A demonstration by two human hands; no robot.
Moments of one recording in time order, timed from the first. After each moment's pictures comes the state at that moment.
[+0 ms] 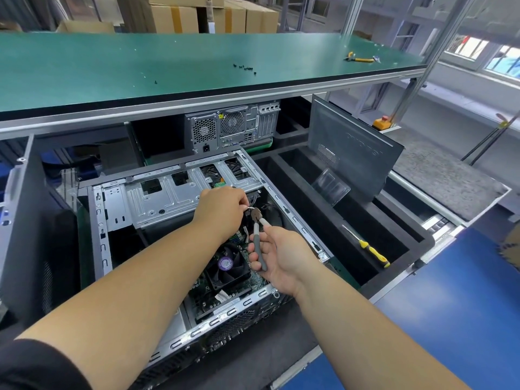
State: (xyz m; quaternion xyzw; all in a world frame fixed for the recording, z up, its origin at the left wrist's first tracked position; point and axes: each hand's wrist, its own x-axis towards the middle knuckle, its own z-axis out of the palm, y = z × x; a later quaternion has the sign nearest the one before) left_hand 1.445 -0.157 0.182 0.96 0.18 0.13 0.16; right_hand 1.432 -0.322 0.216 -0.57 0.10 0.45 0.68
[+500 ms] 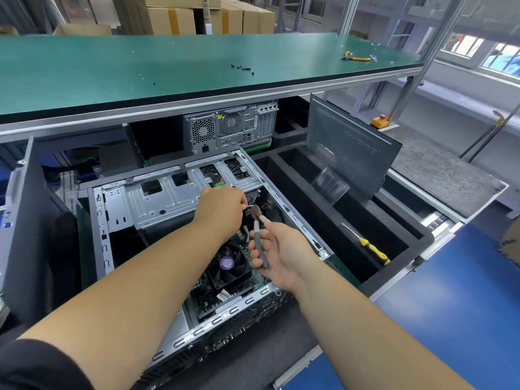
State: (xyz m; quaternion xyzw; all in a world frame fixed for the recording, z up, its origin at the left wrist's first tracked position) left_hand 1.443 -0.158 0.186 0.97 0.16 0.13 0.09; right_hand 1.431 -0.322 0.218 -0.56 0.10 0.46 0.68
